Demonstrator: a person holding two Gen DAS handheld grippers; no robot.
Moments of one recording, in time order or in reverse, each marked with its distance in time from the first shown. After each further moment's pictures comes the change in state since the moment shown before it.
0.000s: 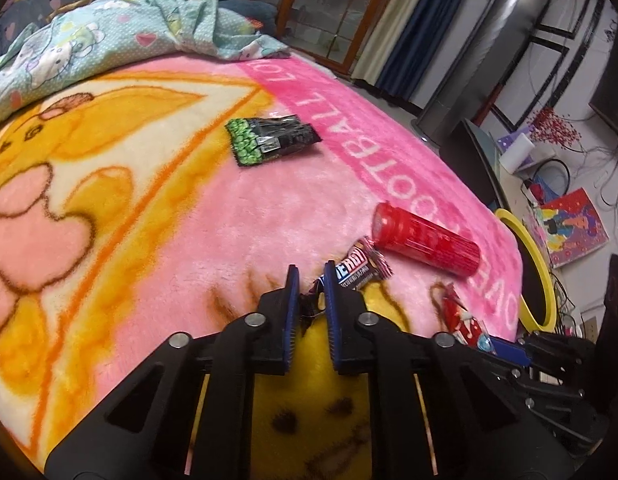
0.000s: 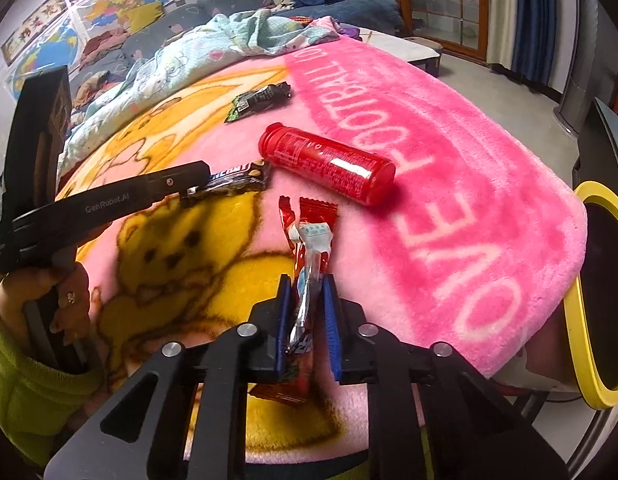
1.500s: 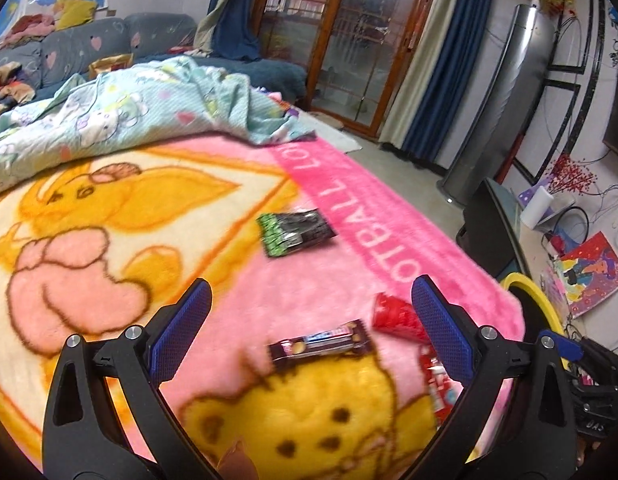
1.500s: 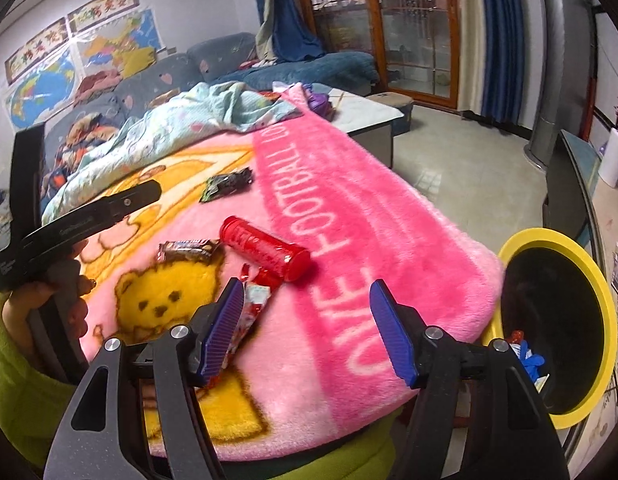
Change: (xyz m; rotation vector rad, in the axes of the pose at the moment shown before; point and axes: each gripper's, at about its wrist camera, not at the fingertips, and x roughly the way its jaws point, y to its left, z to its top) left arm -0.039 -0.004 0.025 -0.038 -0.223 0.135; right arm -0.063 -0.030 0.017 0.002 -0.214 -0.080
